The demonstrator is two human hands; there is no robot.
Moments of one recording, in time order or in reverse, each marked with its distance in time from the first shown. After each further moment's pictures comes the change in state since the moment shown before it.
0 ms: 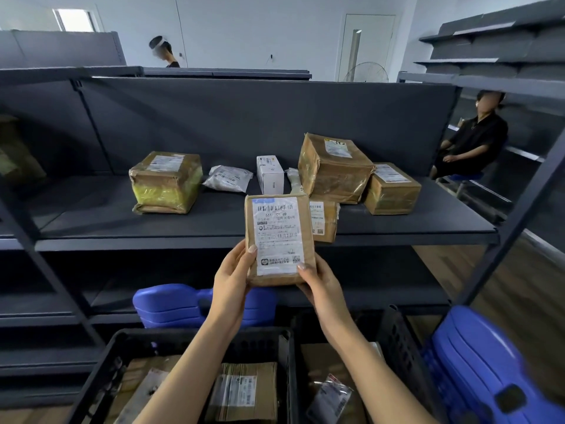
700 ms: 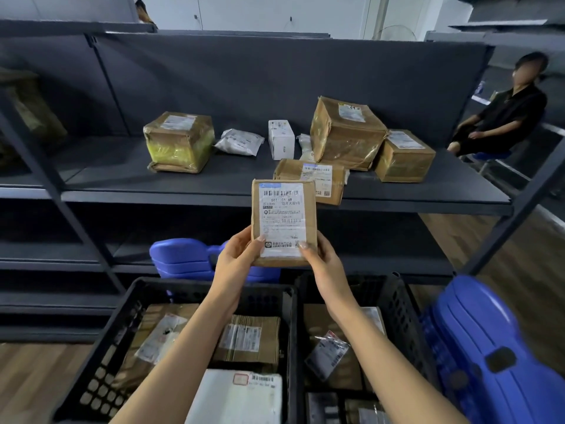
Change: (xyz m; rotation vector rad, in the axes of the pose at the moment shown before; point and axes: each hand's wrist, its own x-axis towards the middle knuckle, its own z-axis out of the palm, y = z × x) left_hand -0.046 -0.027 -0.023 0.181 -0.030 0.012; right_hand -0.035 0.019 -0.013 -0.107 -0.022 0.038
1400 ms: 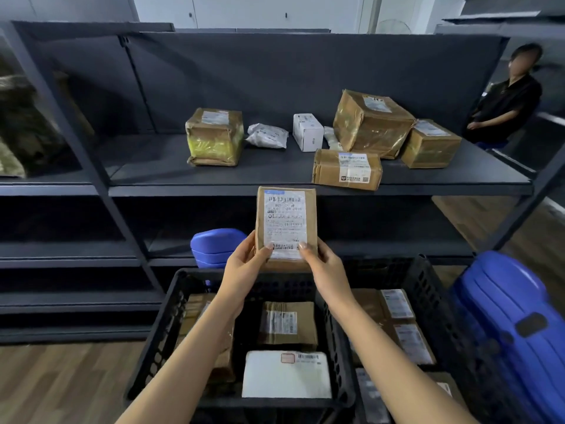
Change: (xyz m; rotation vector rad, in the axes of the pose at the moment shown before) left_hand -0.035 0.016 -0.106 0.196 -0.053 -0.056; right_hand -0.043 0.017 0.113 -0.164 0.098 0.090
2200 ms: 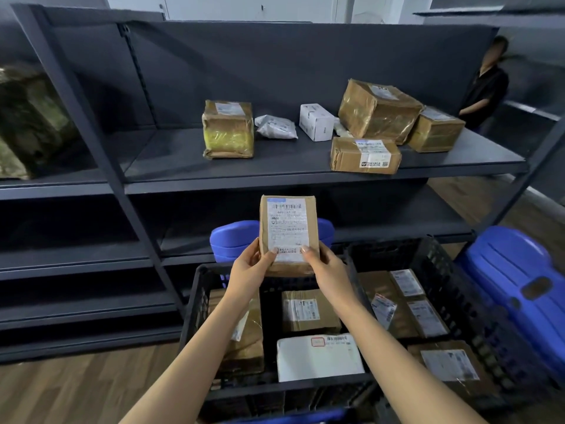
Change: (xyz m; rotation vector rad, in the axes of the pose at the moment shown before) left_hand -0.001 -0.026 -0.095 0.089 -0.038 -0.079; right_hand -0.026 0.016 0.094 -0.083 0.110 0.090
